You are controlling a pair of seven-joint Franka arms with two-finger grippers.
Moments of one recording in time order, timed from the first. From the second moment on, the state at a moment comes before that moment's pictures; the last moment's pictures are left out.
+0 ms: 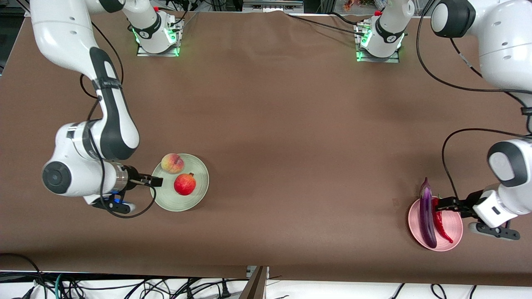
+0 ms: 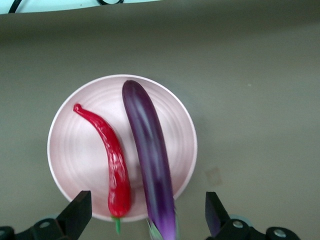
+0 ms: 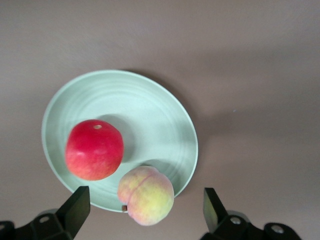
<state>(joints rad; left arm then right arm) 0.13 0.85 0.04 -1.05 -0.20 1.93 0.39 0.18 0.72 -0.06 -1.23 0.16 1.80 0.27</state>
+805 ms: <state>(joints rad) -0.03 0.40 0.05 -1.10 0.00 1.52 0.03 0.18 0.07 -0.07 -1.50 0.06 1.54 0.12</state>
